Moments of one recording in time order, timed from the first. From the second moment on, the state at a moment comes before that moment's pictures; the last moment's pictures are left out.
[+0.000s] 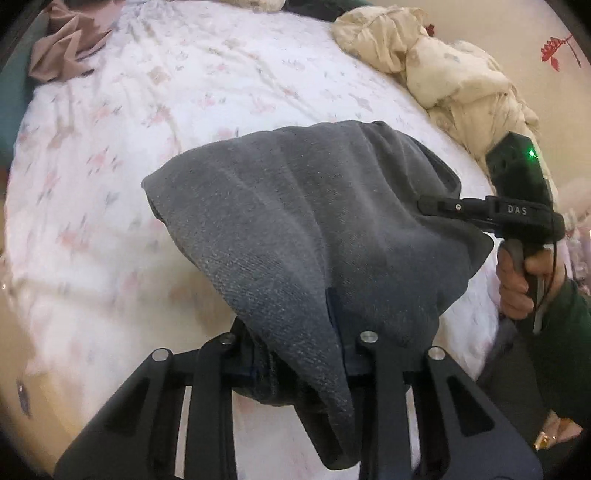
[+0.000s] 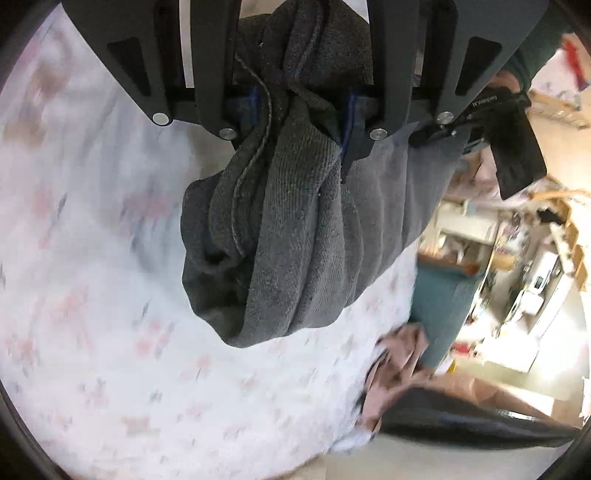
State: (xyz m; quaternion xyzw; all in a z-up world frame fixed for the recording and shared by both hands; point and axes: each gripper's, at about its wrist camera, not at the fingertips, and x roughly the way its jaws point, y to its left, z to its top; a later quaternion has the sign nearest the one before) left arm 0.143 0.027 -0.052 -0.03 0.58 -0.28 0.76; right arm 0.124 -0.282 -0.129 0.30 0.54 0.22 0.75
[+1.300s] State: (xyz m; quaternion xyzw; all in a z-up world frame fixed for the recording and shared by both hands) left arm 0.044 0.053 -0.090 0.02 0.68 -0.17 0.71; right arm -0.040 -0.272 -0.092 0.22 0.52 0.17 0.81
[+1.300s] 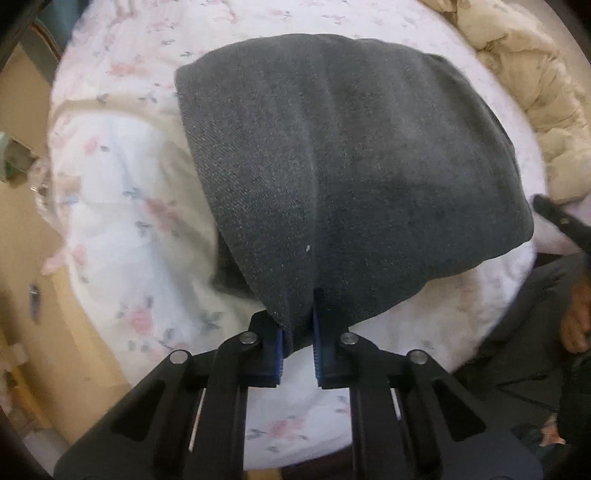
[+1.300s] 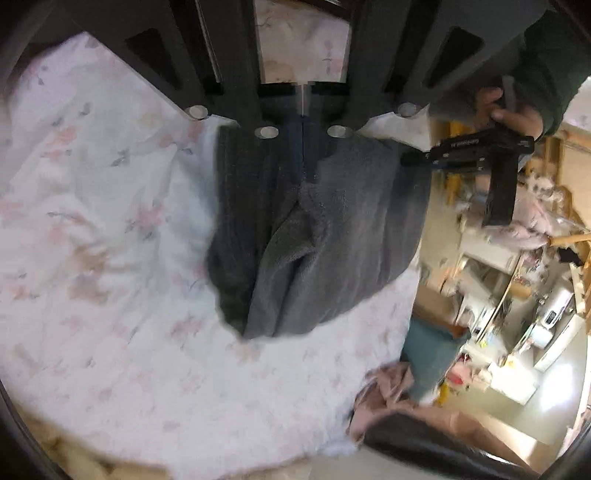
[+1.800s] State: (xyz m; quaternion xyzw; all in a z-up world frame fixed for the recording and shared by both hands) left arm 0.045 0.055 -0.091 0.04 0.69 -0.14 0.71; right arm 0.001 -0.284 -0.103 0.27 0.56 0.14 0.77
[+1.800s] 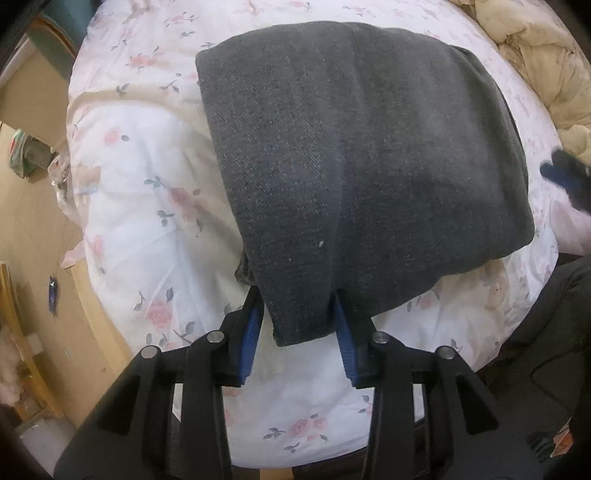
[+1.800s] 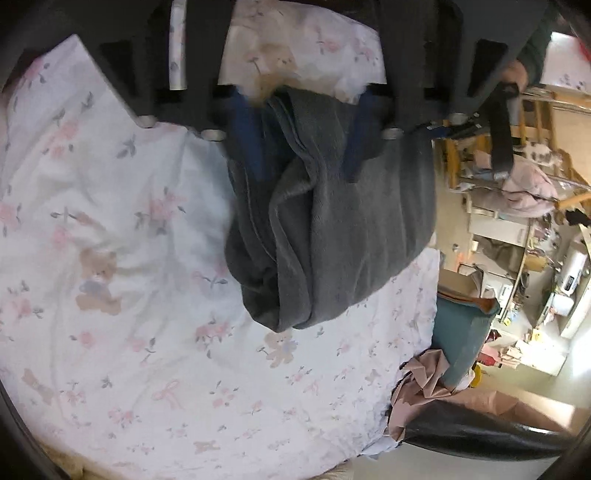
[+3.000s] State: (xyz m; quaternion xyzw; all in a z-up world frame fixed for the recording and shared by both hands) left arm 0.083 0.052 -0.032 -0.06 0.60 -0.14 0.79; right arm 0.092 -0.298 -0.082 0.33 0.55 0.16 0.75
